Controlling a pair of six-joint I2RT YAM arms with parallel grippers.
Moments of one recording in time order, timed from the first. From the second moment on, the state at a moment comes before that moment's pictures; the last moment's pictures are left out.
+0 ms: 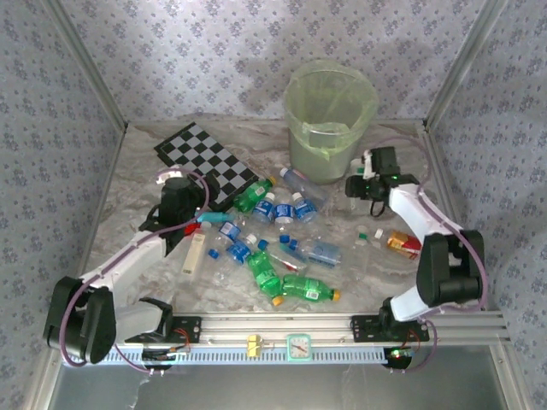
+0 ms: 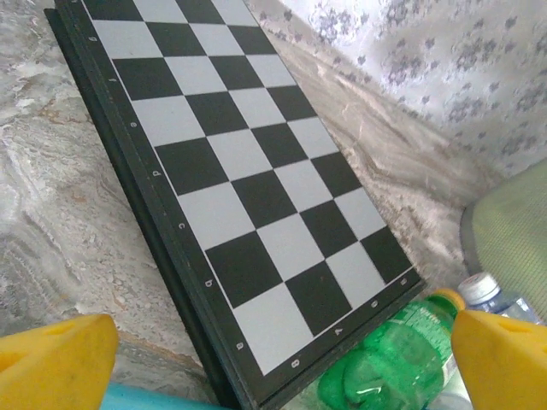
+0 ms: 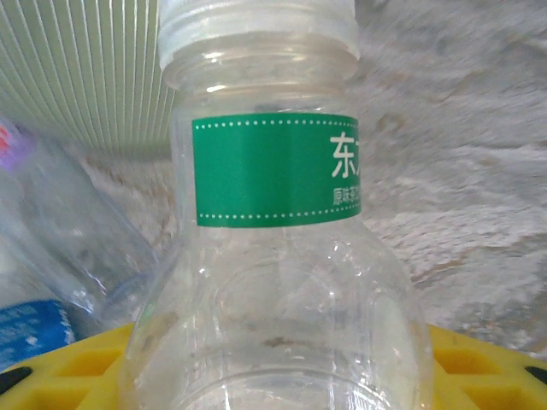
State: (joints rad) left arm -0.33 1.17 0.63 0.05 -0.20 -0.69; right arm 0.08 1.47 1.03 -0.47 -0.08 0.18
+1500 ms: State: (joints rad) left arm -0.12 0.90 0.51 -0.13 -0.10 -0.58; right arm 0.33 2.11 2.33 -0.72 -0.02 0.09
